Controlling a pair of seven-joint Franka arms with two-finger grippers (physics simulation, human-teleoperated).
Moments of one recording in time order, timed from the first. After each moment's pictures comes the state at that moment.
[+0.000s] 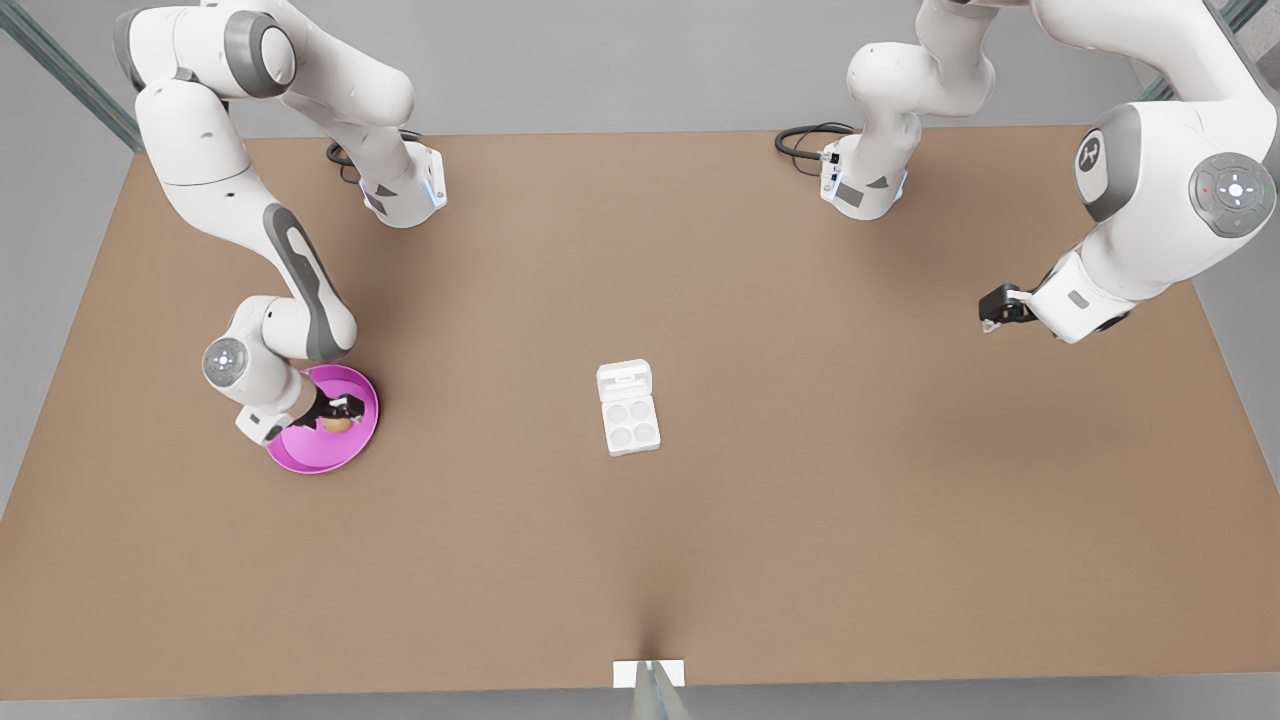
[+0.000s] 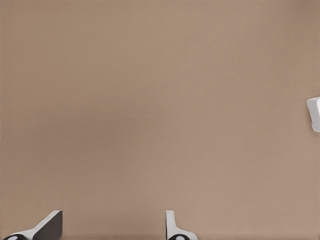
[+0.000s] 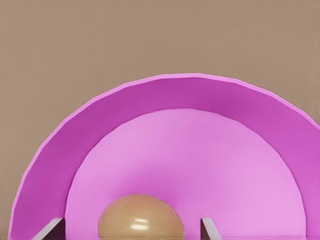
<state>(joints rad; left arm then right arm) -0.23 0.10 0.18 -1.50 0.02 1.49 0.09 -0.25 0.42 0.13 -2.22 -0.01 2.61 -0.25</state>
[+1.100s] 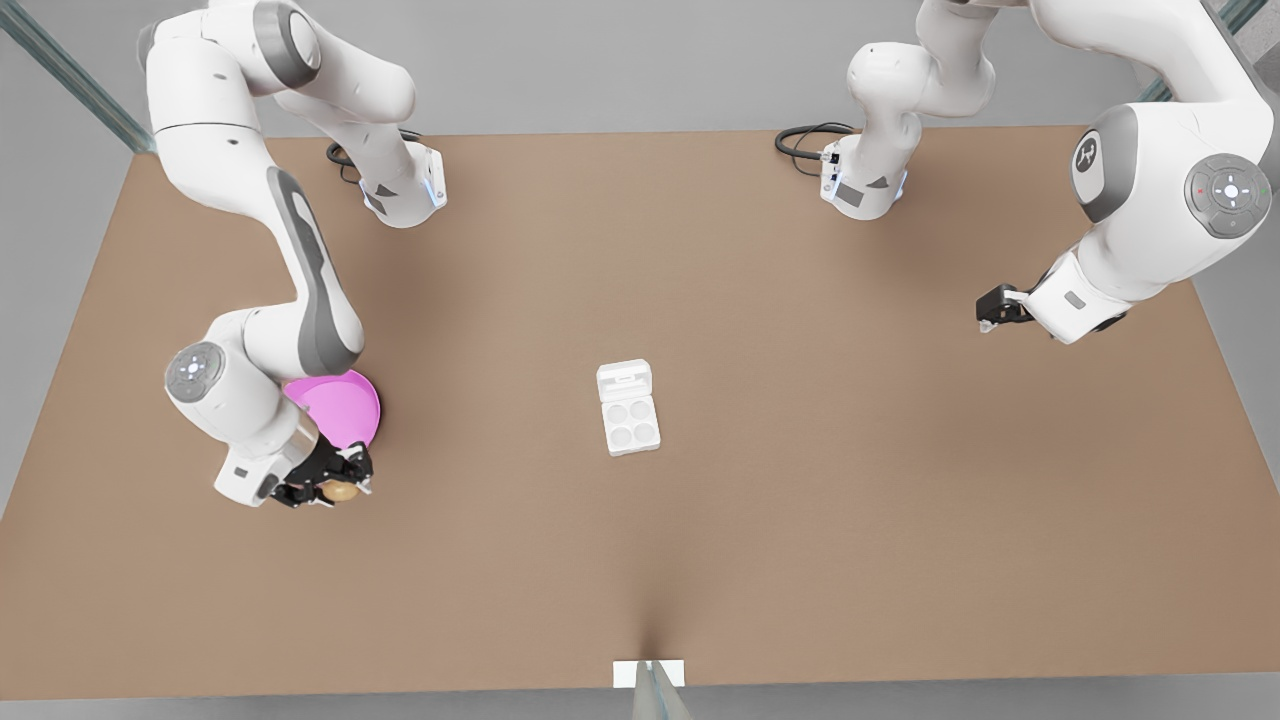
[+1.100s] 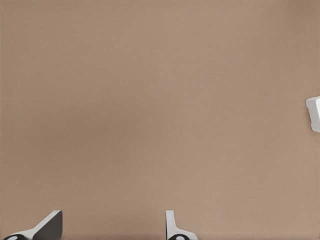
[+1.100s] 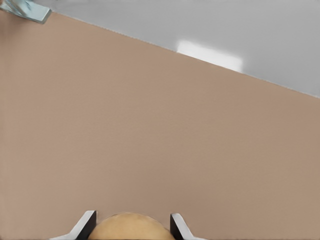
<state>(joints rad) -0.23 0.10 0.18 -1.50 0.02 1.49 0.09 -0.10 0.45 0.25 -1.62 0.01 2.28 -0.29</state>
